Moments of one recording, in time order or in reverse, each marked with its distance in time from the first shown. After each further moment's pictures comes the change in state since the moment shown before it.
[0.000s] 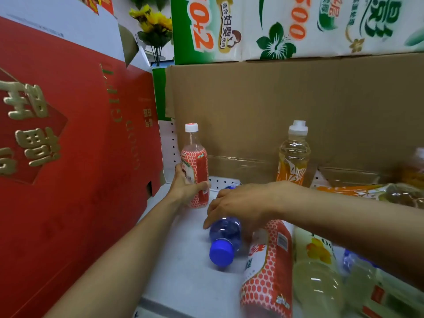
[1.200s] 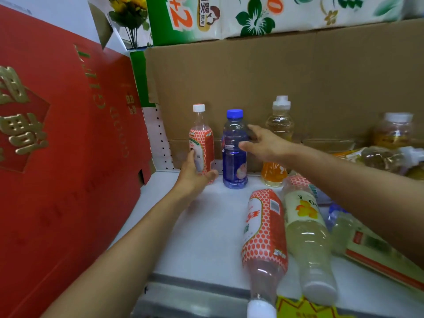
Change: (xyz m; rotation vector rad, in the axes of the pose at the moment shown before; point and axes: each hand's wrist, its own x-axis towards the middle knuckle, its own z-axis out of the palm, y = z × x) left_hand -0.044 0.011 0.021 0.097 -0.196 0.089; right_hand -0.034 0.046 0.020 1.012 0.748 0.736
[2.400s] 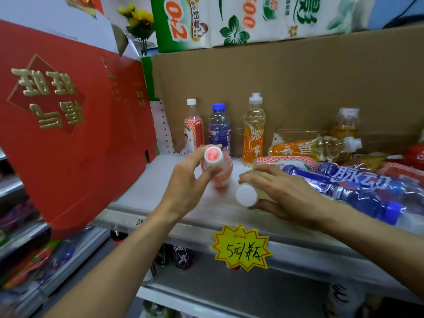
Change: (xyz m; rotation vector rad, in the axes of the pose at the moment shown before) left_hand -0.178 0.049 0.034 0.278 0.123 0.670; right_hand -0.209 0.060 -0.026 -0.539 0.043 -0.762
